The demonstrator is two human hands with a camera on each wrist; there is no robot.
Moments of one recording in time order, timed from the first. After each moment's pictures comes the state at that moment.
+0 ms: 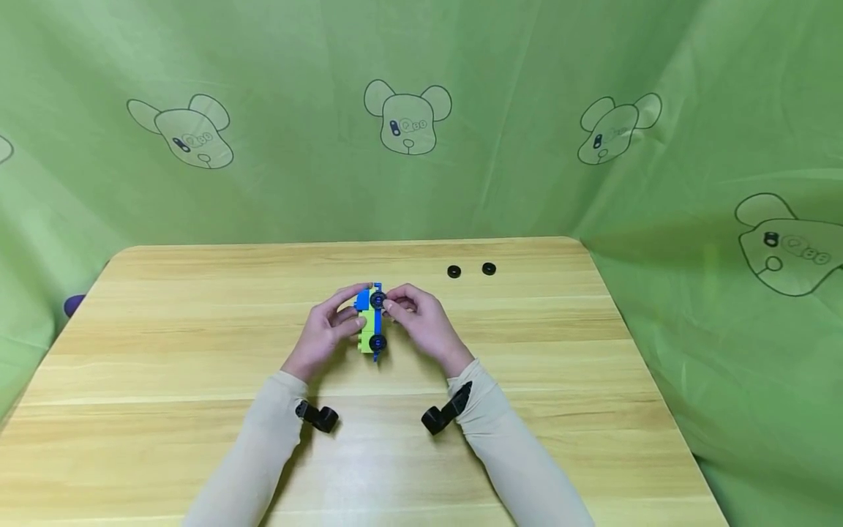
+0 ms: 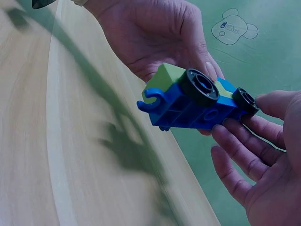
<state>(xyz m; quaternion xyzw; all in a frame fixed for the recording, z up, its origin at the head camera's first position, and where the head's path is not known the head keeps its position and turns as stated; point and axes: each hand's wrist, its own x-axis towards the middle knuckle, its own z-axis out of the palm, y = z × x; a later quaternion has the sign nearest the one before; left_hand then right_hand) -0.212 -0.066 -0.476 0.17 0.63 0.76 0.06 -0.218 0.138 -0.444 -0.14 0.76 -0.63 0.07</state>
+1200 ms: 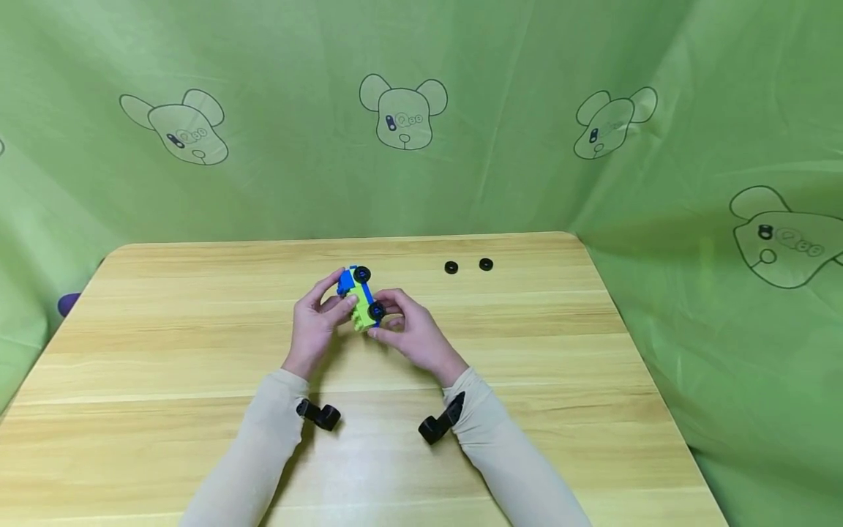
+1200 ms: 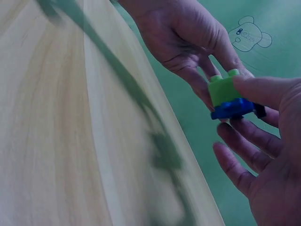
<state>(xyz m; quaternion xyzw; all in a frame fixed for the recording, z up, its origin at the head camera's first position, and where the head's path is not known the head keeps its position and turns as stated) -0.213 -0.058 -0.471 0.03 0.58 0.81 -0.03 -0.201 0.134 -0.451 -0.20 0.79 -0.58 0.06</state>
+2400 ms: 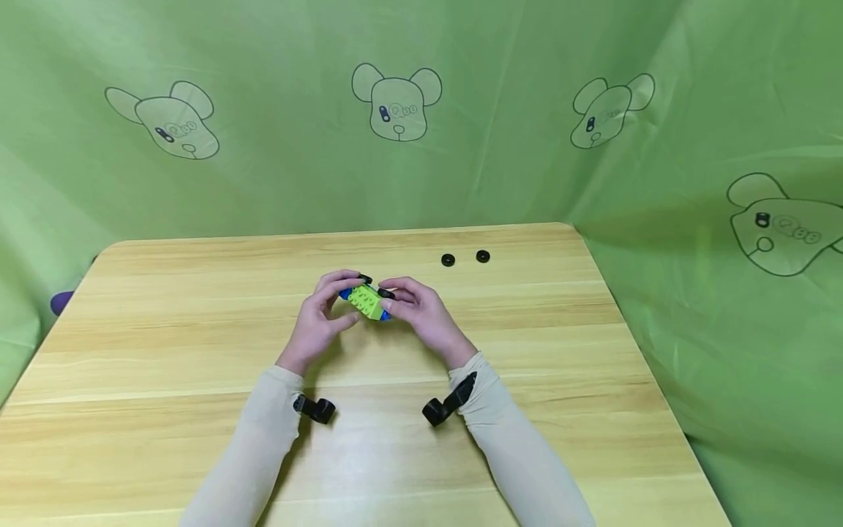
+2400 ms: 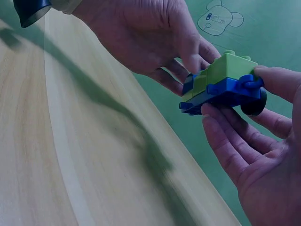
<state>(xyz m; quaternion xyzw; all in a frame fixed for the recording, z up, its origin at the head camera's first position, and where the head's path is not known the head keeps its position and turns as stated) -0.198 -0.063 -0.444 0.22 0.69 0.68 -0.04 -0.210 0.152 -0.449 -0.14 0.70 -0.69 0.11</state>
